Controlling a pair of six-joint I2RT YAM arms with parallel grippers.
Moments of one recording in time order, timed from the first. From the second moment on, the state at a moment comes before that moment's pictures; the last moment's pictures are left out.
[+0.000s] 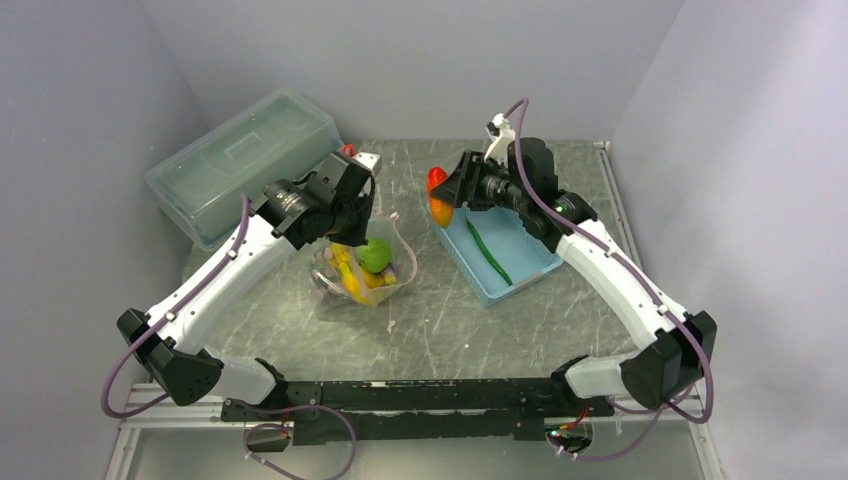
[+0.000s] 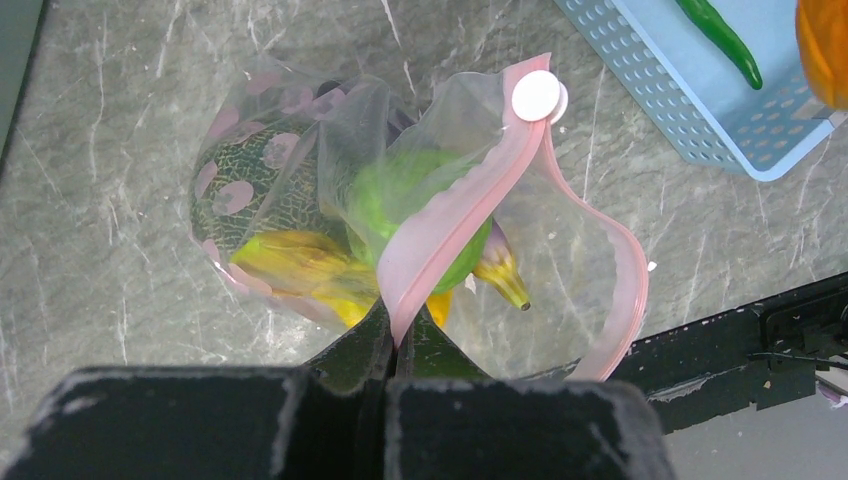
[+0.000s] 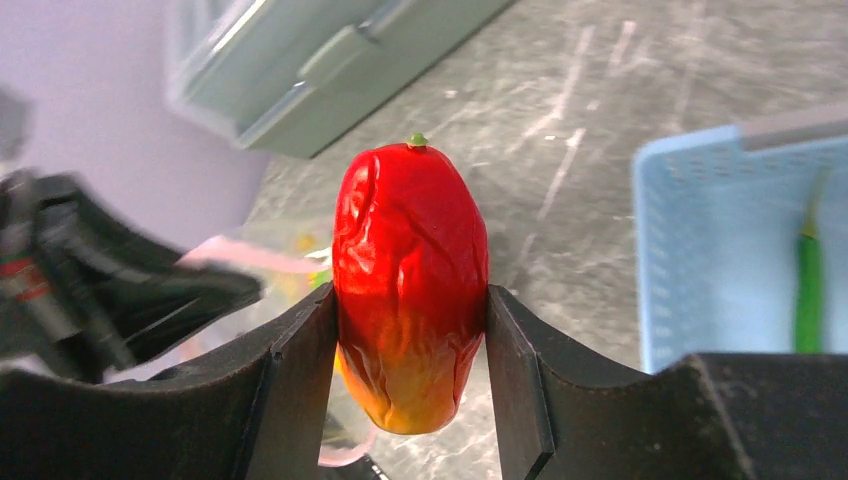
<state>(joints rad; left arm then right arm) -0.70 1.38 1.58 -1.10 -0.17 -0.39 0.48 1.35 1.30 -0.36 -0.28 0.55</state>
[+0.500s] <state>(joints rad) -0.70 1.40 1.58 -1.10 -0.17 -0.39 0.69 1.29 1.29 -0.28 -0.40 0.54</state>
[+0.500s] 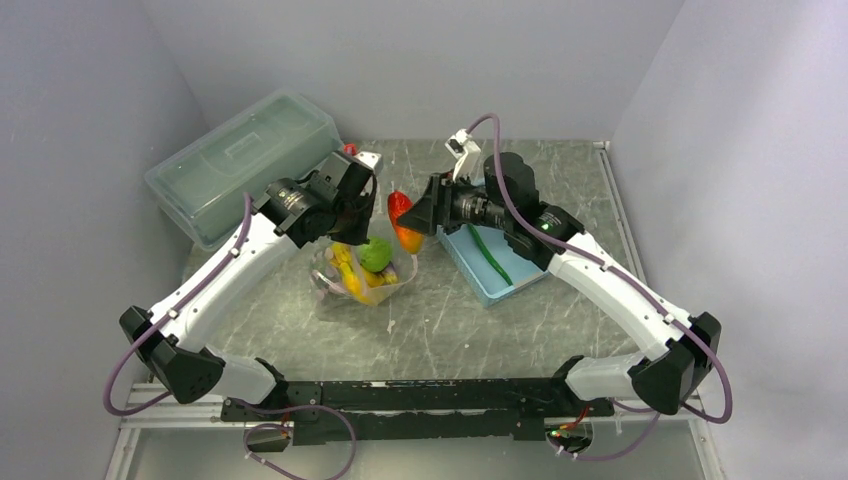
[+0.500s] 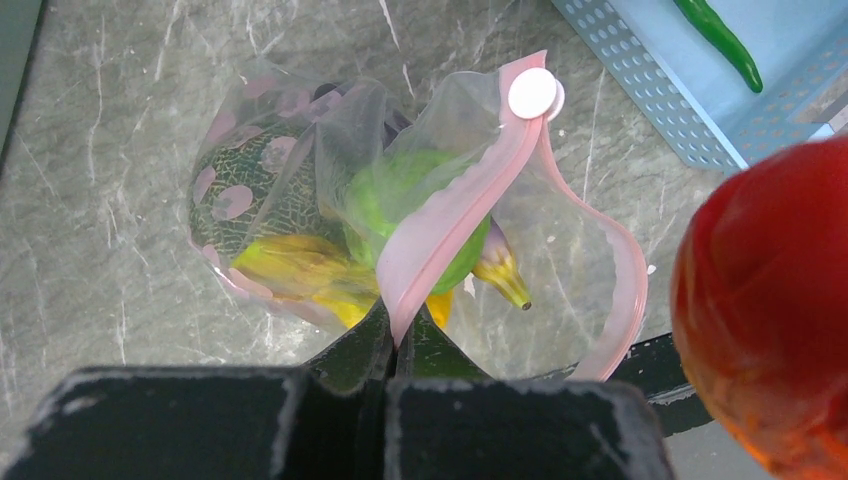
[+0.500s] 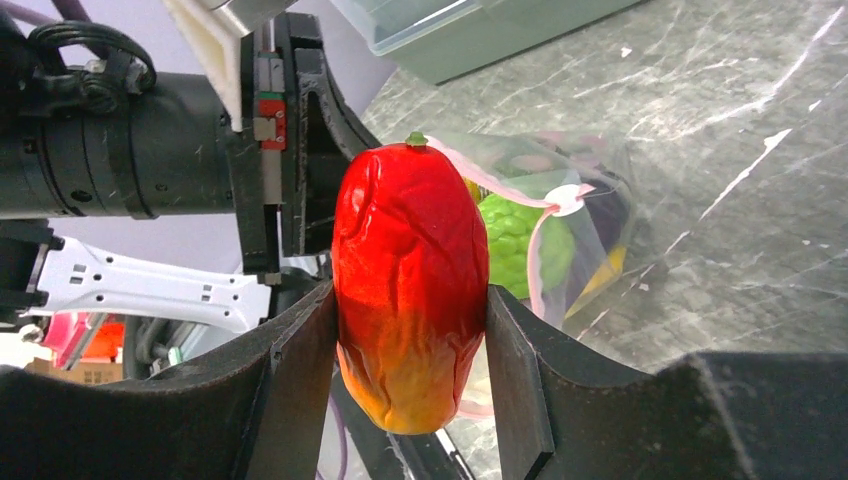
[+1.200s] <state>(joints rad) -0.70 1.40 1.60 -1.10 -0.16 -0.39 0.76 1.36 1.25 -0.28 -0.40 0.62</state>
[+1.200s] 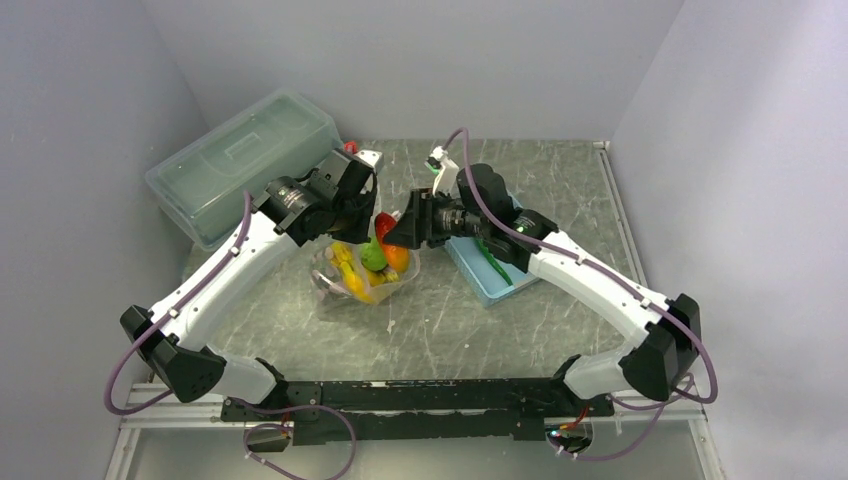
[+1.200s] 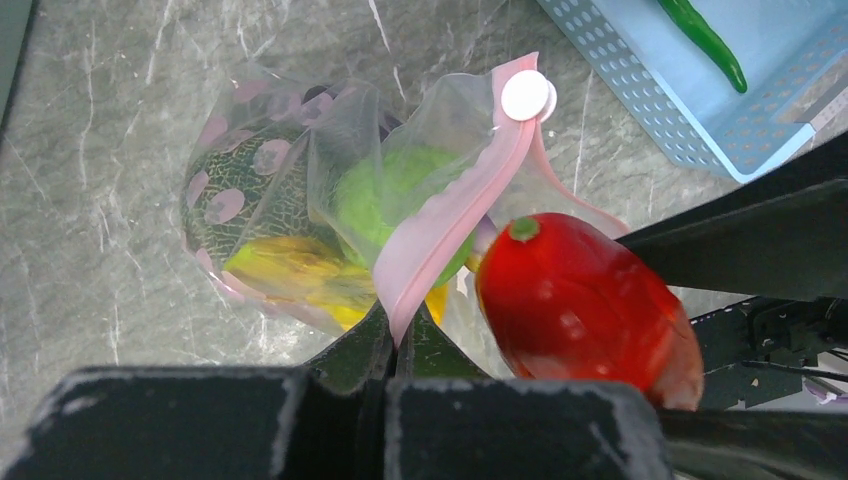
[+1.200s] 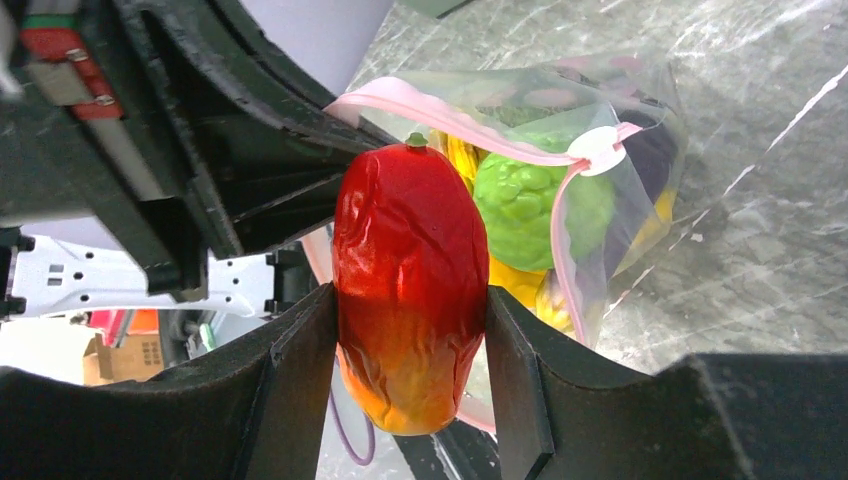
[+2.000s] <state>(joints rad) -0.69 1.40 1.61 -1.10 -0.12 -0.39 0.84 1.57 1.34 -0.34 -0.23 0.72</state>
